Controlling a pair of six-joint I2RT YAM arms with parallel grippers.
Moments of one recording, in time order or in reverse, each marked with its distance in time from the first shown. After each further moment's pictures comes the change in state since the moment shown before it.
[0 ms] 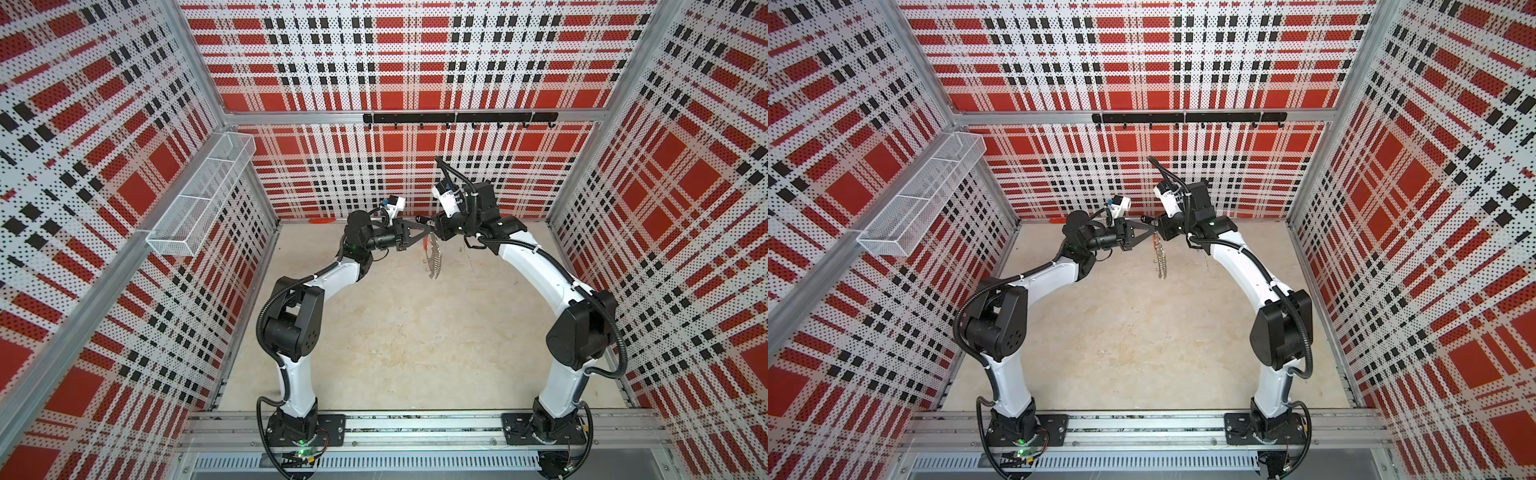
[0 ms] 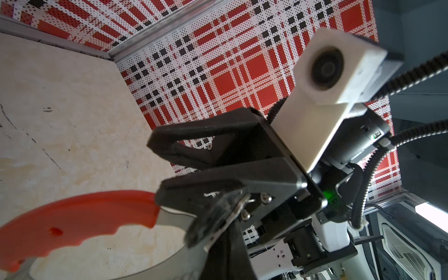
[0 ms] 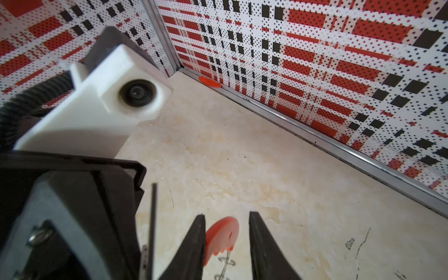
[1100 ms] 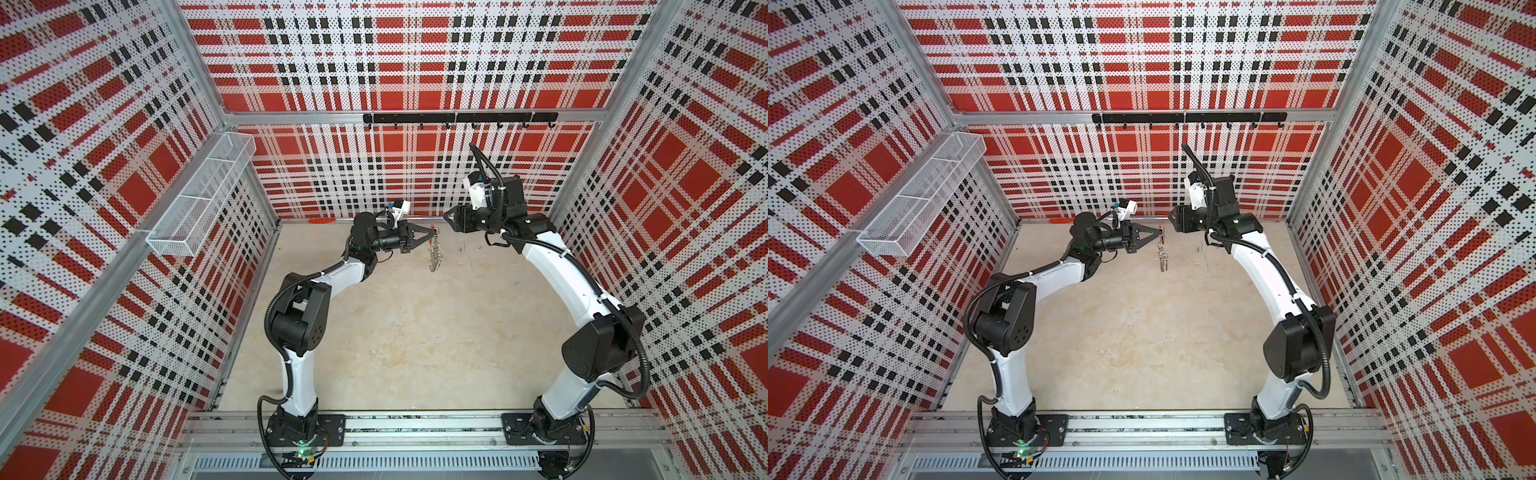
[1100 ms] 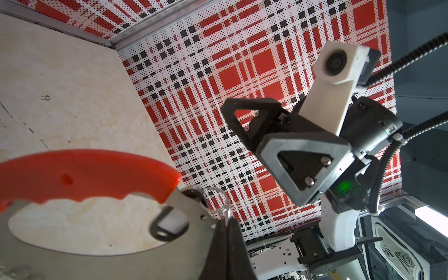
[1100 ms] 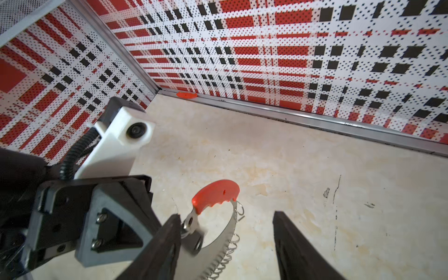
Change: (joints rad) left arm -0.016 0.059 0.027 0.006 -0.001 -0.015; right arm -0.114 -0.153 -0.093 -0.060 -0.023 0.179
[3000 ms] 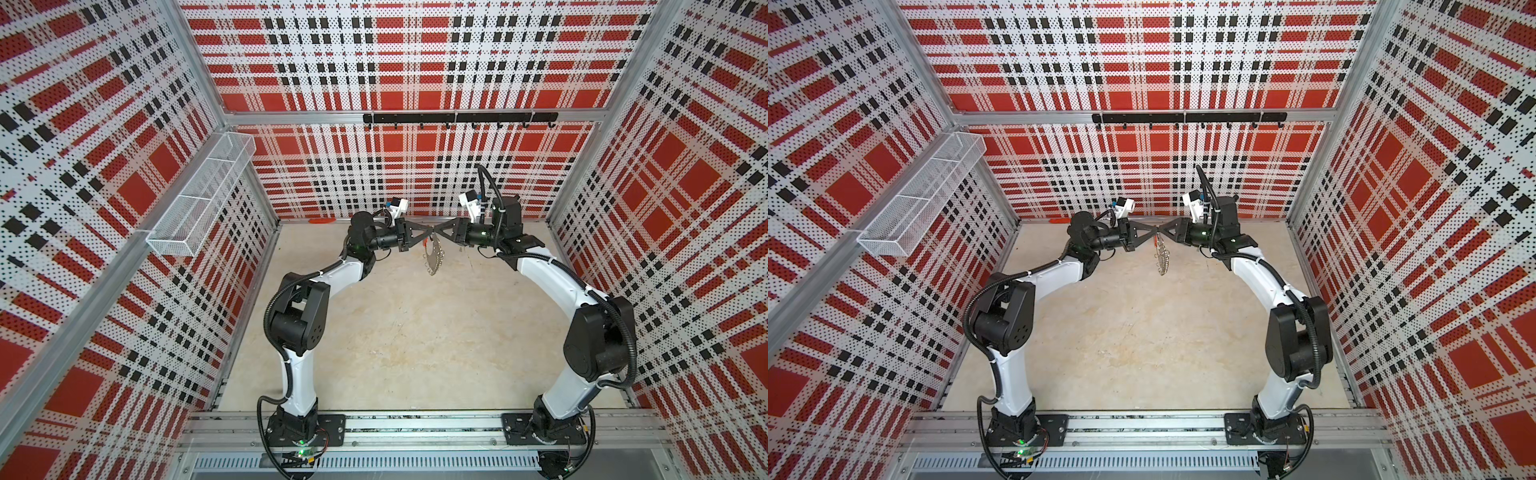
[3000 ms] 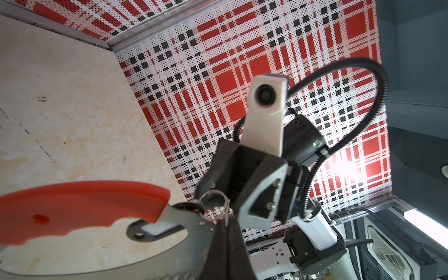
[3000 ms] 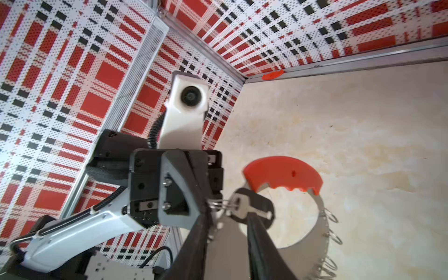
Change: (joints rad) left arm 0.016 0.000 0.004 0.036 0.002 -0.057; right arm -0.071 0.014 -0.327 0.514 -0.528 0.507
